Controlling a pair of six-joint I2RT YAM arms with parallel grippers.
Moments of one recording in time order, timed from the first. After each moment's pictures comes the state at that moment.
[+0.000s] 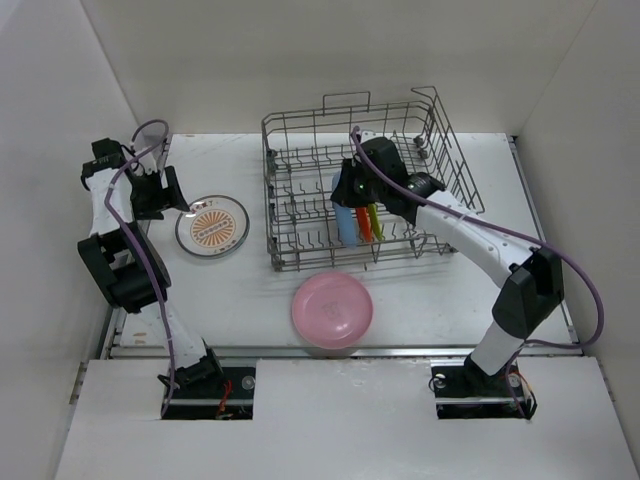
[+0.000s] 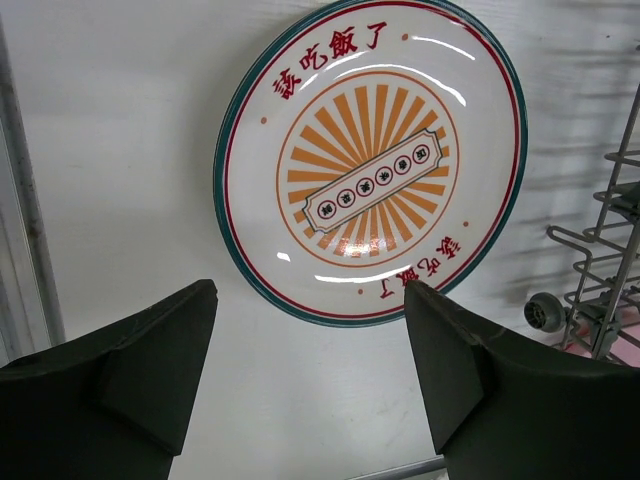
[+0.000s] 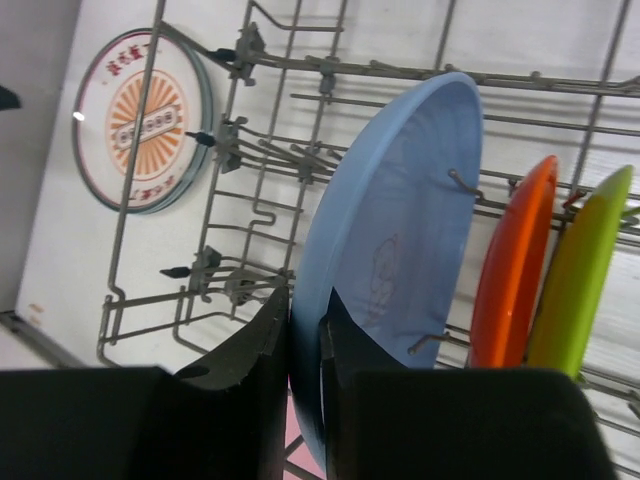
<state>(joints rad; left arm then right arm) 0.43 1.88 1.67 -0.99 0.42 0.18 0.67 1.69 1.55 -0.45 -0.01 0.50</state>
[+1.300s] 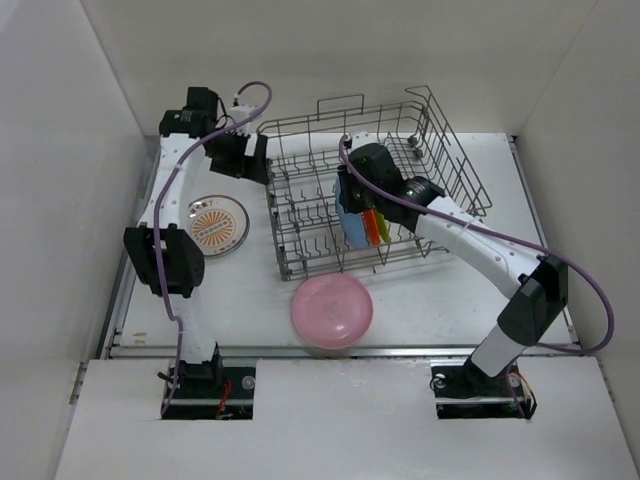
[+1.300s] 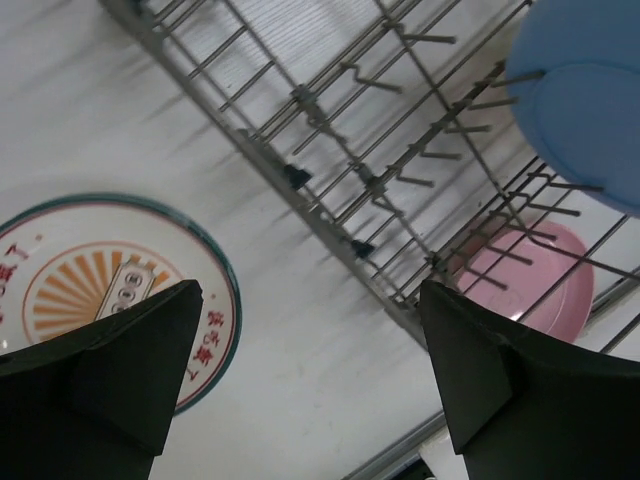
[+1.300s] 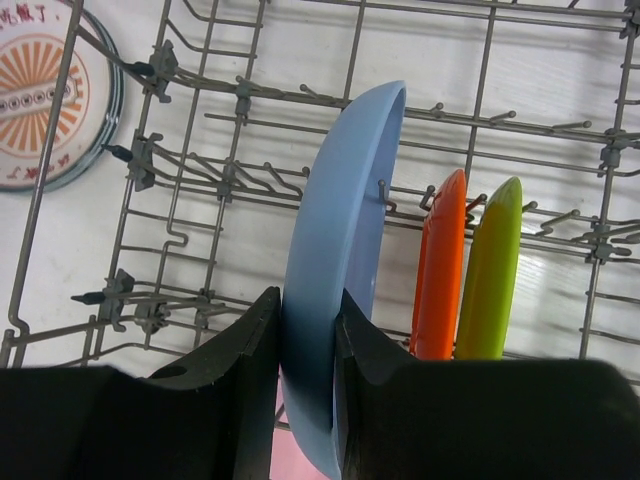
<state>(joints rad) -0.04 1.92 2.05 -1.21 0.48 0.24 0.74 1.63 1.59 -0.57 0.24 0.29</state>
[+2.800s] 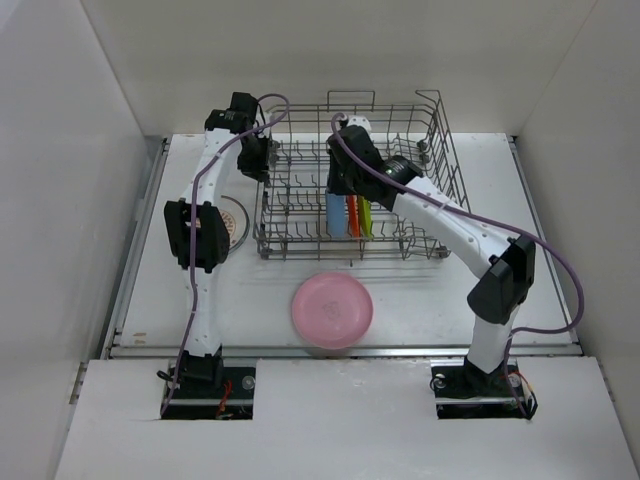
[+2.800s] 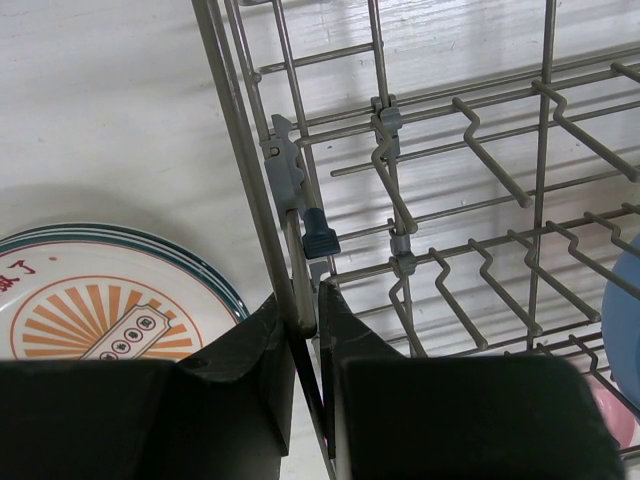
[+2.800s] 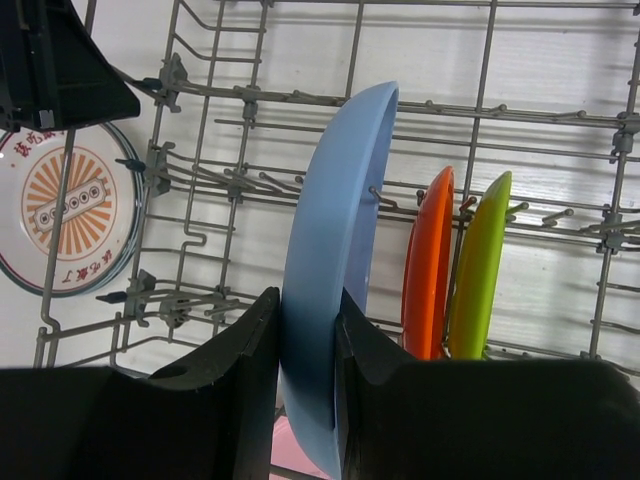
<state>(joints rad) -0.18 2.28 2.32 -1.18 0.14 -0.04 0.75 1.84 1.89 -0.70 0.36 0.52</state>
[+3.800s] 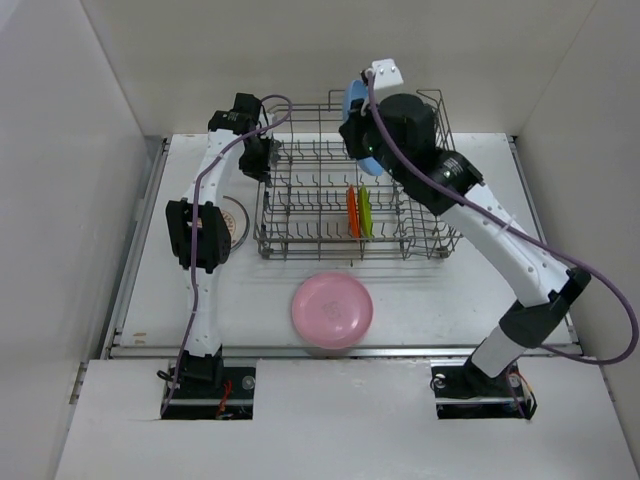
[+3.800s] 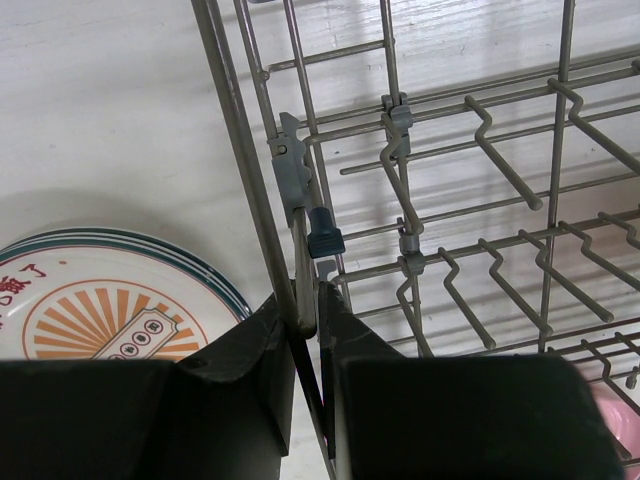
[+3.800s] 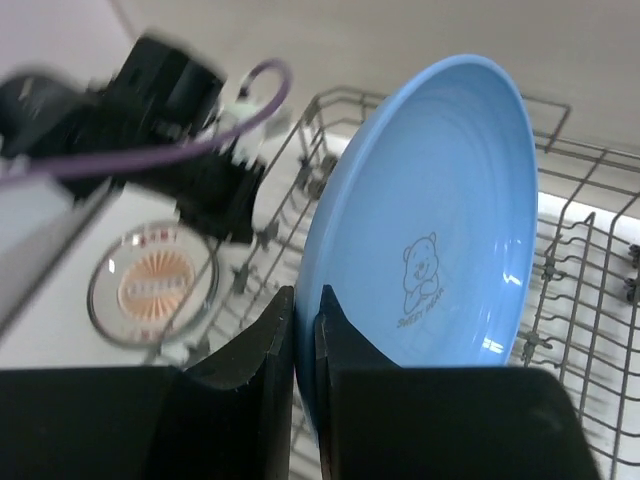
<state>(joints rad) -0.19 2.27 2.31 -1.16 0.10 -0.03 0.75 1.64 1.99 -0.51 0.32 0.20</state>
